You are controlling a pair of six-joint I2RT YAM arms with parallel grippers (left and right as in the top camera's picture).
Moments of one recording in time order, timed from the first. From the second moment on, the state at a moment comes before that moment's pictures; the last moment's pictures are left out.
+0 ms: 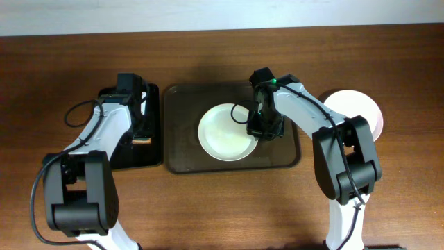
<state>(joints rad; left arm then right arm) -0.02 1.88 1.25 -0.73 -0.14 -0.03 0.35 2.13 1.55 -1.02 -0.21 0.52</state>
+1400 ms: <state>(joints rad) -0.02 1.97 1.25 -0.53 -0.10 -0.03 0.35 2.13 1.55 -1.02 -0.21 0.52</state>
